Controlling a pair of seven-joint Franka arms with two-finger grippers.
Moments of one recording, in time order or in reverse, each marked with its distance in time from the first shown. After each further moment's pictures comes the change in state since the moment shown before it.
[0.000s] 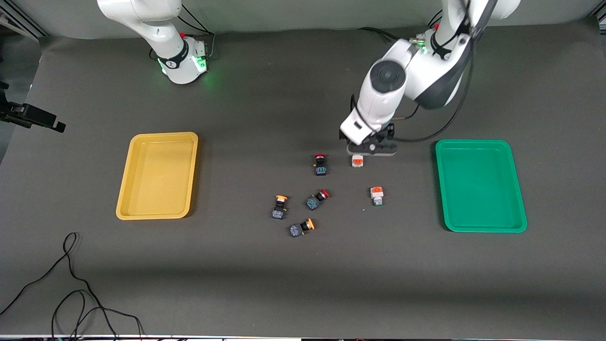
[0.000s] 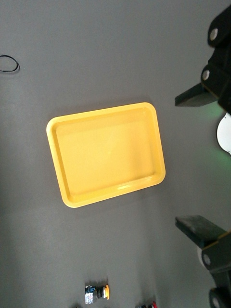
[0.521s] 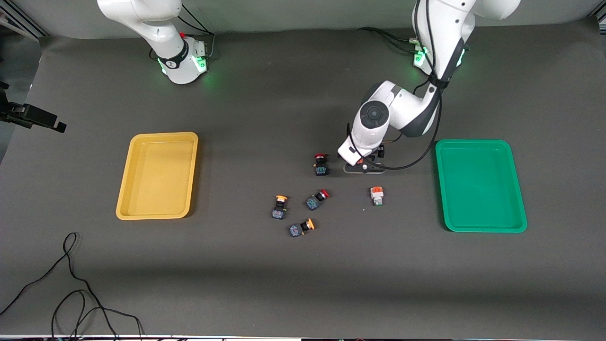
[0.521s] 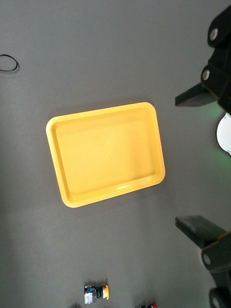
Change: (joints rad) left arm -0.004 0.203 0.005 -0.077 0.000 0.284 0.000; right arm 0.000 0.001 0.001 0.000 0.000 -0.001 0.000
